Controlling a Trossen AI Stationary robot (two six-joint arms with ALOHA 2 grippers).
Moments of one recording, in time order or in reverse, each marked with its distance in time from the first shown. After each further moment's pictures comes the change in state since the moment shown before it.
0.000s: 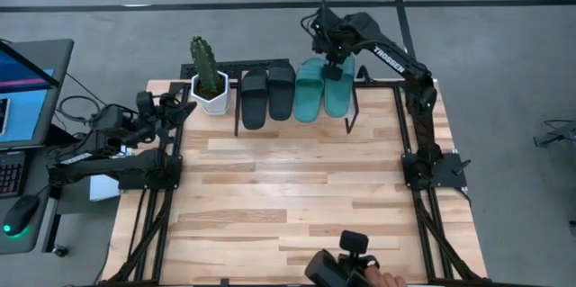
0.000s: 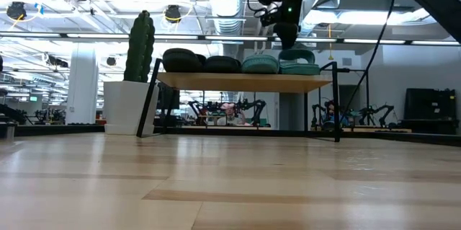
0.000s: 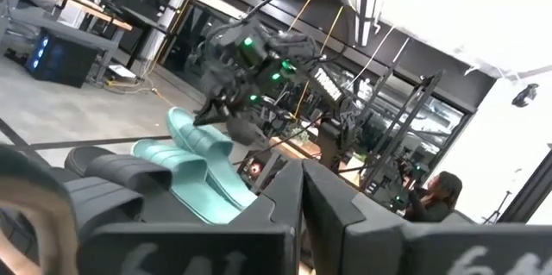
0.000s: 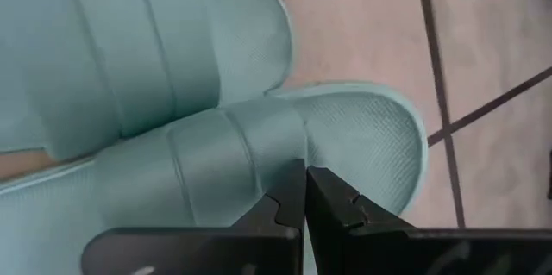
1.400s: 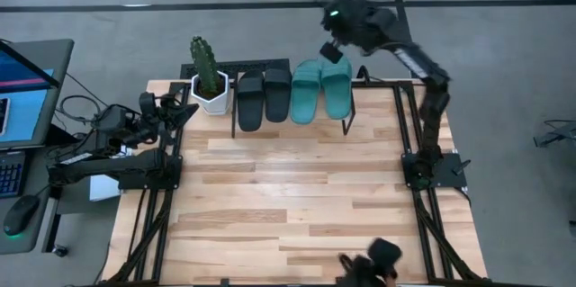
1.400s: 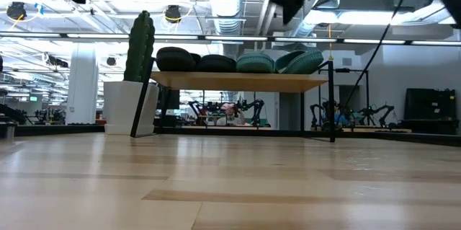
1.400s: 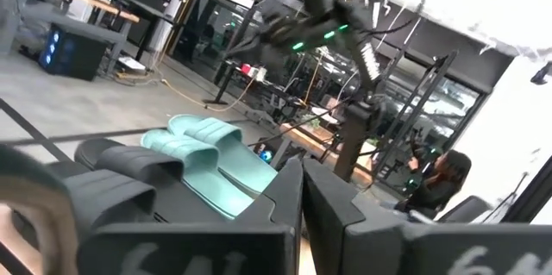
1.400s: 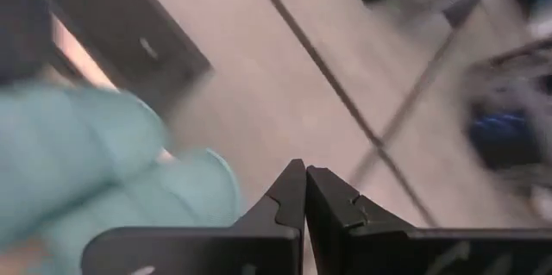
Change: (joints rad) left arm 0.000 0.000 0.000 -0.050 0.001 0.020; right arm 0.045 -0.160 0.048 0.162 0.214 0.195
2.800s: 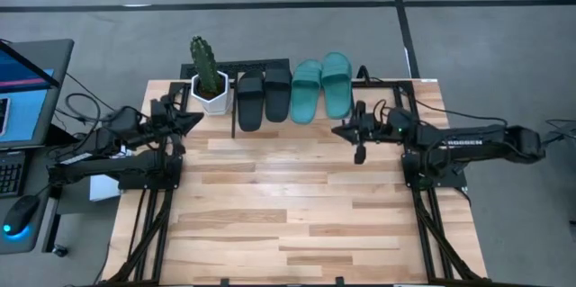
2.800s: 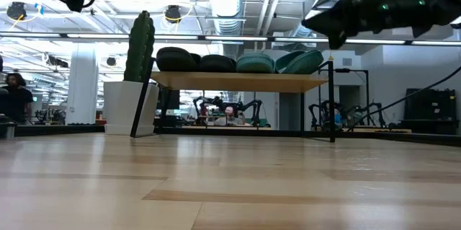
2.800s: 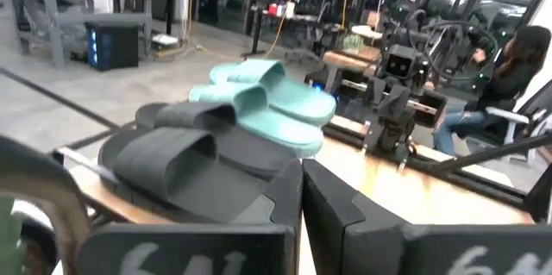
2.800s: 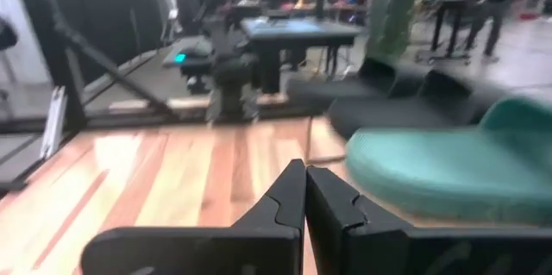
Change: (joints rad) left arm 0.000 0.000 0.001 -0.219 0.000 0.273; right arm 0.379 -0.990 -2.017 1.809 -0.677 0.242
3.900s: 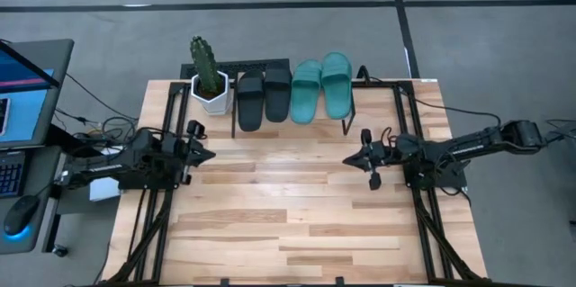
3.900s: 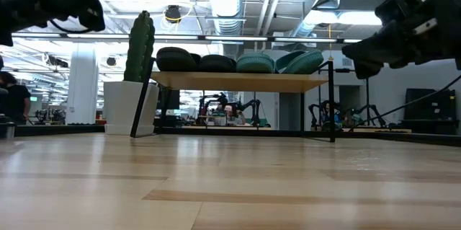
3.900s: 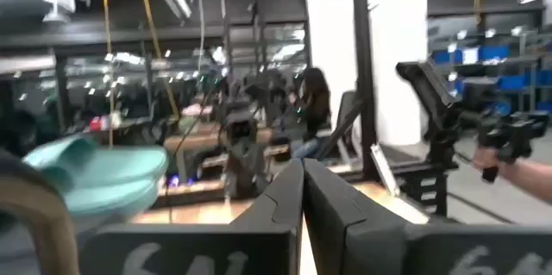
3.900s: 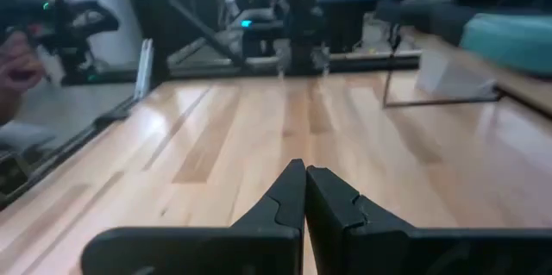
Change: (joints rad) left arm -0.024 -0.245 -0.578 0.689 0.546 0.216; right arm 0.244 -0.098 -0.327 0.188 0.070 0.054
